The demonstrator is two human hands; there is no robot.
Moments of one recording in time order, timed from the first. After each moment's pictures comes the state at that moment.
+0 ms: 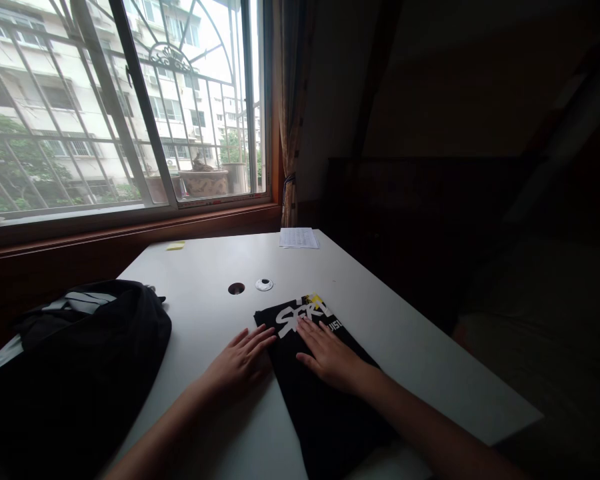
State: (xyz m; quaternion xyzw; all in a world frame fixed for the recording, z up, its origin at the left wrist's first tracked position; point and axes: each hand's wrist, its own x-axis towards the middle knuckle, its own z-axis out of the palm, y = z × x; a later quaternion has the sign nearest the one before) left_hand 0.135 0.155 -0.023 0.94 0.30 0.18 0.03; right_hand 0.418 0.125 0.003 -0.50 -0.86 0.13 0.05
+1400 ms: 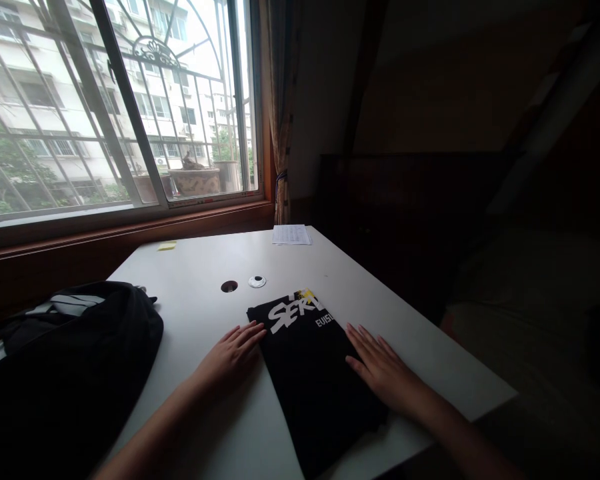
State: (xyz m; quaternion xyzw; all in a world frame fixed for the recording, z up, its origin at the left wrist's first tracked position) left_hand 0.133 0.158 -0.027 0.94 0.31 0.17 0.00; right_hand 0.522 0.064 -0.024 -0.66 -0.74 0.09 0.05
